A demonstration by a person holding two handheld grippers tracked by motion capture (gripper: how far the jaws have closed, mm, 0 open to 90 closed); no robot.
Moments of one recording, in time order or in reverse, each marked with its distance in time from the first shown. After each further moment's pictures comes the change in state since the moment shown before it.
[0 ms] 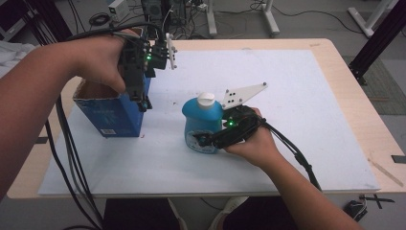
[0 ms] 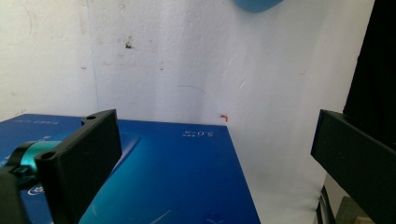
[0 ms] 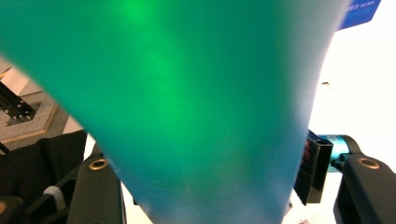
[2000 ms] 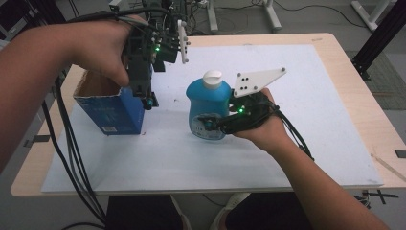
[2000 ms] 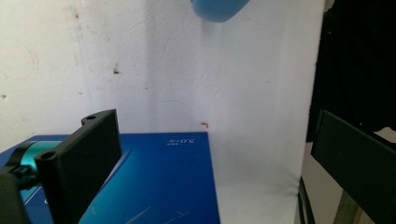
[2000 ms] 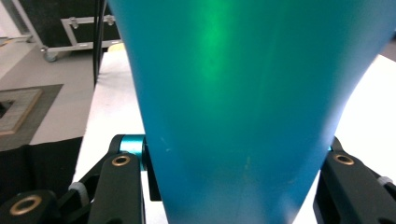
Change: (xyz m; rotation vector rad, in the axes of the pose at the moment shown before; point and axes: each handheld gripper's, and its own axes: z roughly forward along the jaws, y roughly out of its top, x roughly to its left) left arm -0.029 0.030 -0.032 0.010 -0.016 0.091; right arm 0.004 0.025 -0.028 -0.088 -0.052 -0.149
